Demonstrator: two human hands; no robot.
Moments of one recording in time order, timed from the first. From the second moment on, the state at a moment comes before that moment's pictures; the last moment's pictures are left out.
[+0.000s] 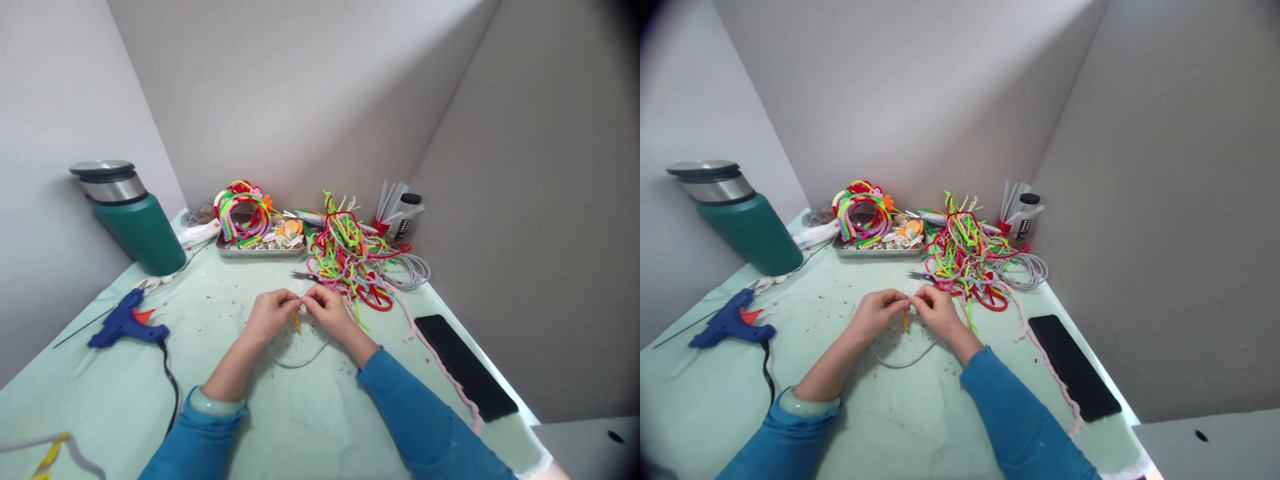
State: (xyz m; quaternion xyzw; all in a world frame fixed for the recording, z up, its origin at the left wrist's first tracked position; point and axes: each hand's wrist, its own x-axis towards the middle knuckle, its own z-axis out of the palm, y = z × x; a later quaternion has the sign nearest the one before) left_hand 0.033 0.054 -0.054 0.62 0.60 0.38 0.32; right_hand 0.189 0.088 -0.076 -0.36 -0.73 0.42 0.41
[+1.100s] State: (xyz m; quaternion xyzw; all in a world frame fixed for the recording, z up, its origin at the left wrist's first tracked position) left_hand 0.032 0.050 -0.051 0.61 0.60 0.34 0.39; right_hand 0.188 0.087 -0.074 -0.36 -0.76 0.39 0.39
